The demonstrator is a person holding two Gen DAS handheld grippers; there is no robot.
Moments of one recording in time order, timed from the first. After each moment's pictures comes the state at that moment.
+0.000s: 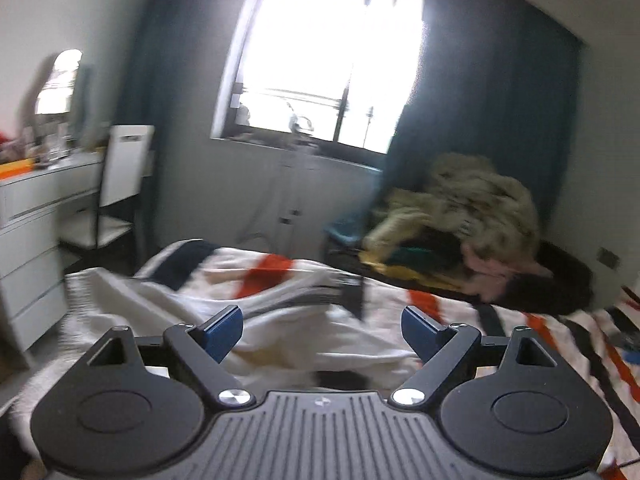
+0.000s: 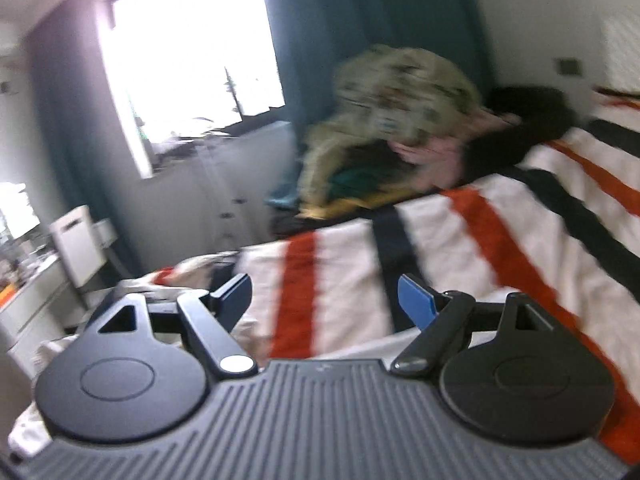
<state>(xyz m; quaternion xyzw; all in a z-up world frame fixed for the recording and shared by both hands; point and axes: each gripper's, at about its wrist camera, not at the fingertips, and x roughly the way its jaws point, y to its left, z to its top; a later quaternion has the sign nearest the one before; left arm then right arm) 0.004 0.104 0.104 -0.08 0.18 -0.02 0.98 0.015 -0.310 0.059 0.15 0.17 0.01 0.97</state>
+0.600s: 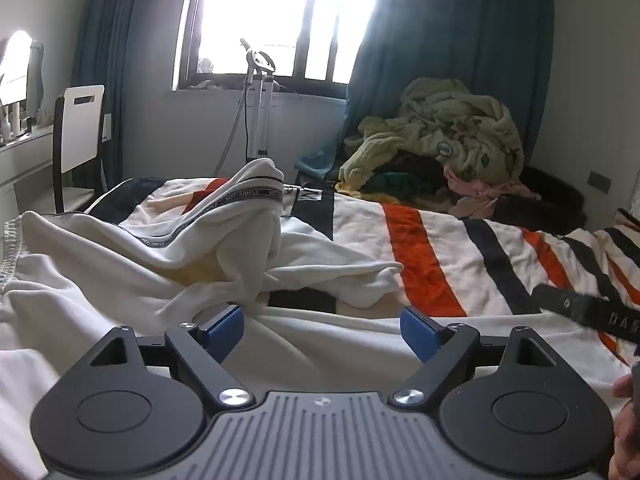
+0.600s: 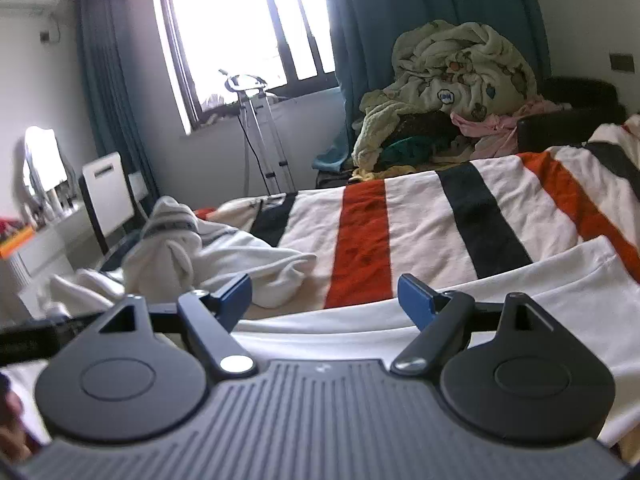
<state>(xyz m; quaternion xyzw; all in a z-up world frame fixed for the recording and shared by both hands) 0.035 0.044 -0.021 -0.04 0.24 -0.05 0.97 0.037 -0.230 -0.025 0.11 0.19 0.05 0.97</state>
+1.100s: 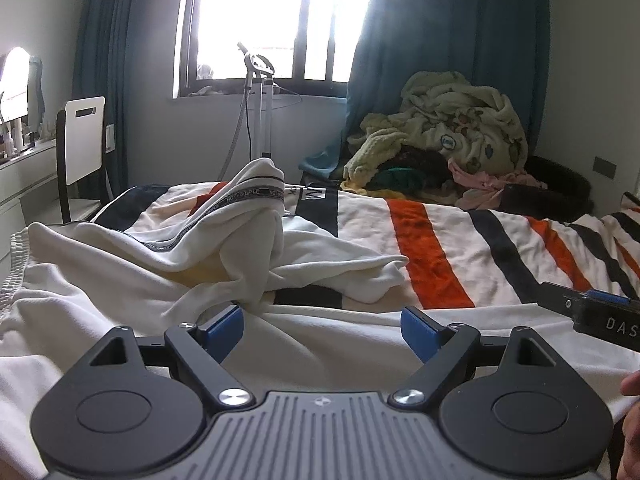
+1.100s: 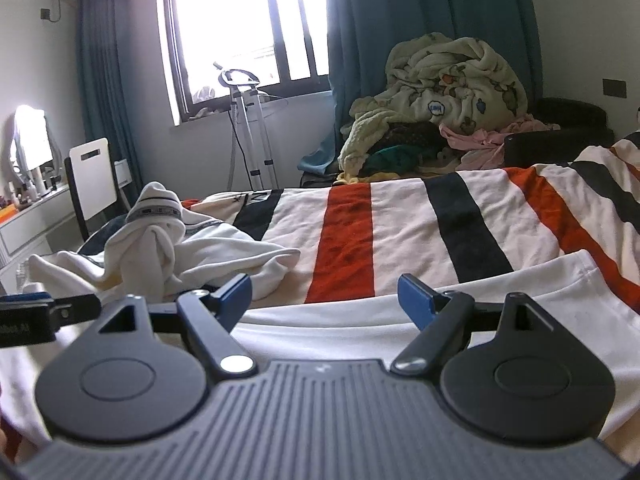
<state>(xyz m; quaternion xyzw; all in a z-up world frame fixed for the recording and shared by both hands) 0.027 0.037 -0.019 -0.01 0.25 -0.04 0.97 0.029 -0.223 -0.032 0.08 0.19 0.02 0.98</state>
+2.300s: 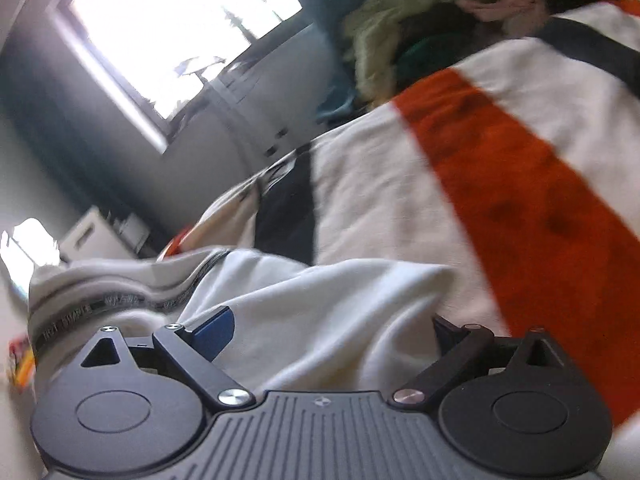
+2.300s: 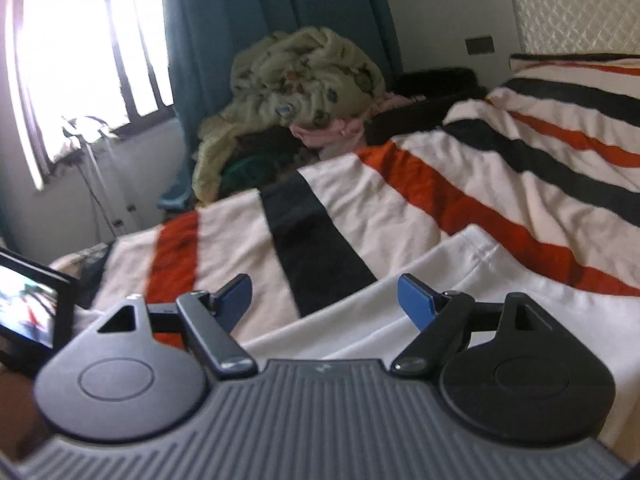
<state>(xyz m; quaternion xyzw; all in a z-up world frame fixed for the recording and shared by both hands) 0.321 -0.144 -0.151 0.29 0.32 0.08 0.90 0.113 -0.341 -0.096 0.17 0.18 -0.18 0.95</state>
